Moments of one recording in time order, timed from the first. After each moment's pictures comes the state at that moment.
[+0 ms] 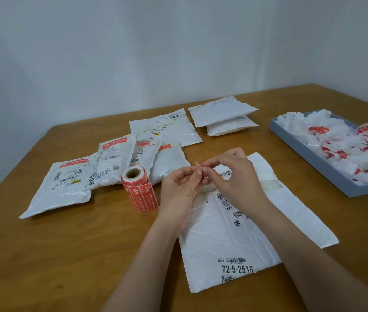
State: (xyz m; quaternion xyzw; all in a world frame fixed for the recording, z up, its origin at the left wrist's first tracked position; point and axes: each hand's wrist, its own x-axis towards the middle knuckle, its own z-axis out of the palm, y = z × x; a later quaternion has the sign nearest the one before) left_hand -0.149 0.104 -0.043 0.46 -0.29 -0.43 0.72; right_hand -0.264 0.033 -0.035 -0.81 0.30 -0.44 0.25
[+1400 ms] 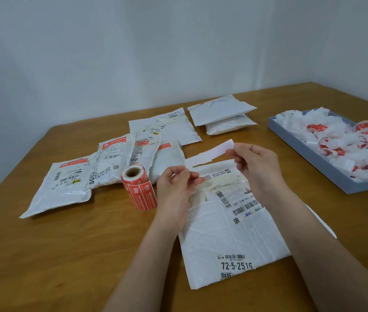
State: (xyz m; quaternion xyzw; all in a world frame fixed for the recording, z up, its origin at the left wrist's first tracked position) left_hand -0.151 0.109 -0.032 0.49 -0.17 -0.43 0.74; right_hand -0.282 0.017 -0.017 -0.46 0.40 -0.49 0.62
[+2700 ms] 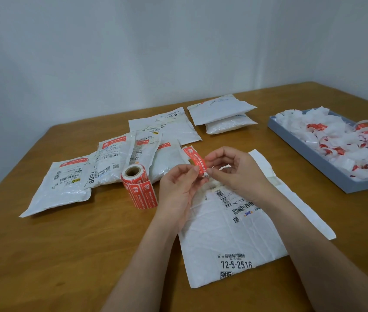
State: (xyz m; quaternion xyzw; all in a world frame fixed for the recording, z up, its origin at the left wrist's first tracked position) left_hand -0.153 0.110 -0.036 0.42 -0.23 -0.47 0.74; right_hand -0.275 0.025 -0.028 -0.72 0.26 -0.38 0.51
